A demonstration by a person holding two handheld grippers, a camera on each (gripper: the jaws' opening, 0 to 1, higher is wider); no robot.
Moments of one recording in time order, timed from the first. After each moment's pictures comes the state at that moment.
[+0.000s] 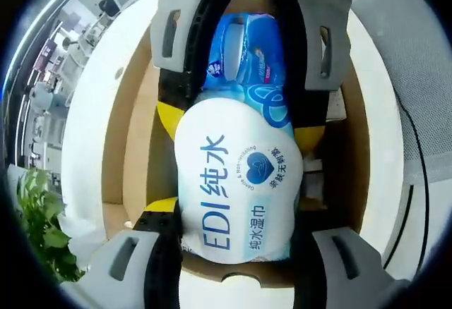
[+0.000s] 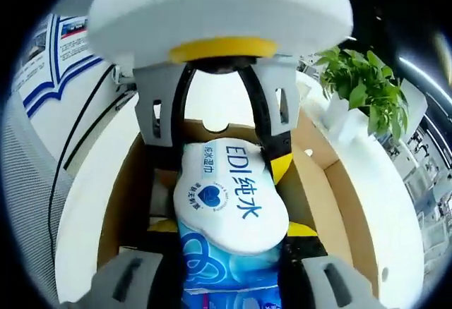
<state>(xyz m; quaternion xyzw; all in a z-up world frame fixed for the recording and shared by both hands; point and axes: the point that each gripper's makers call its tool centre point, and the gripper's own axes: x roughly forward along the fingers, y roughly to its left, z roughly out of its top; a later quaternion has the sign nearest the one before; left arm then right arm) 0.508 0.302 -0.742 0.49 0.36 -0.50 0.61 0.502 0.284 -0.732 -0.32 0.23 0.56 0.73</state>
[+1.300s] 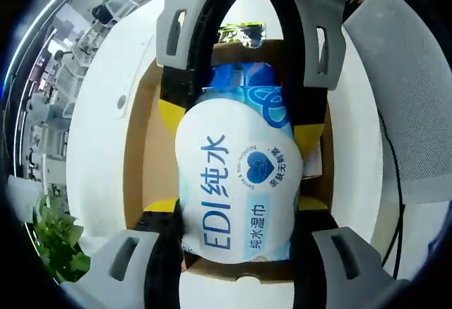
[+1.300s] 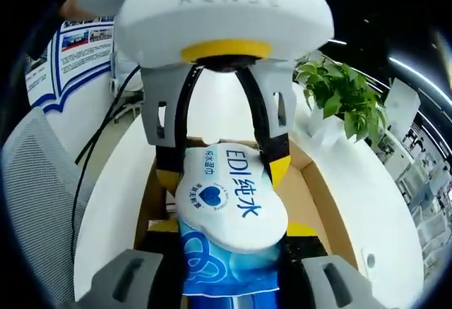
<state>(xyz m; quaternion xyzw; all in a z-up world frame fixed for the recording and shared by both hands) 0.500 0.246 -0.696 0.49 0.36 -0.52 0.59 0.494 0.229 -0.684 -0.29 0.22 0.56 0.74</state>
